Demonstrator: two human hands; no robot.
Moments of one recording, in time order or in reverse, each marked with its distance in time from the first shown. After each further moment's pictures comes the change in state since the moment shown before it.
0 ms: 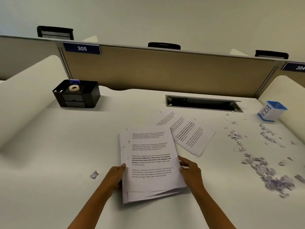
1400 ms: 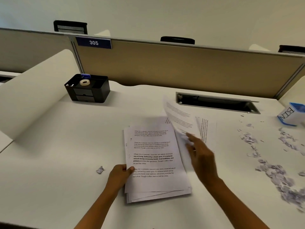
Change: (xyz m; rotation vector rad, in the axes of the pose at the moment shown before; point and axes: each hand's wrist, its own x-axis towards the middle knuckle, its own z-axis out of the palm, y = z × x) left_hand 0.014 -0.021 0.000 0.167 0.099 0.162; right_hand 0.031 -0.032 -0.022 -0.355 0.335 -0.975
